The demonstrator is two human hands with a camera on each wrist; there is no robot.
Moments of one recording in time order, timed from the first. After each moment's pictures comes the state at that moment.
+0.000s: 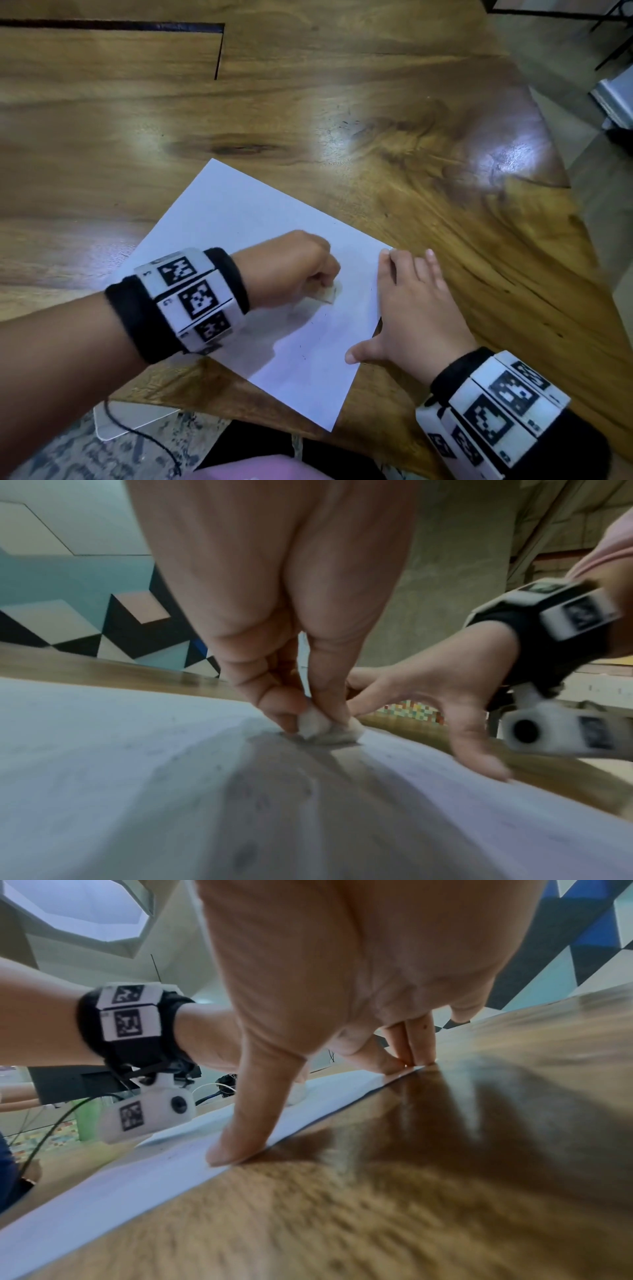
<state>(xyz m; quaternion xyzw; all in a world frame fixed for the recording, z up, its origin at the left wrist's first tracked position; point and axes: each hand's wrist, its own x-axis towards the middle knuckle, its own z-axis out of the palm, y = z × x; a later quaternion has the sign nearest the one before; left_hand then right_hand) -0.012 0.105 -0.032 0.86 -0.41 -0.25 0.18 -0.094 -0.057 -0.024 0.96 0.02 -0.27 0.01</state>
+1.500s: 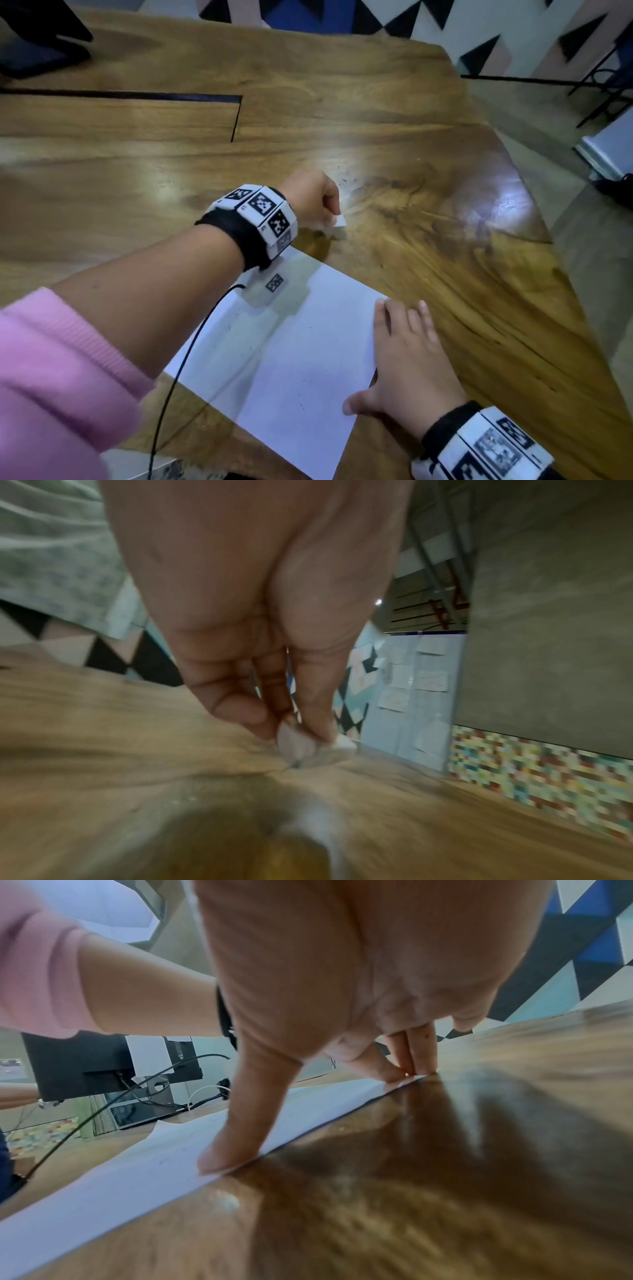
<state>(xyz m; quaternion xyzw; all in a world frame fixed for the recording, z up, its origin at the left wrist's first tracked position) 0.098 0.067 0.003 0.94 -0.20 -0.16 0.23 -0.094 -0.054 -0.018 0.96 0.02 -0.26 -0.01</state>
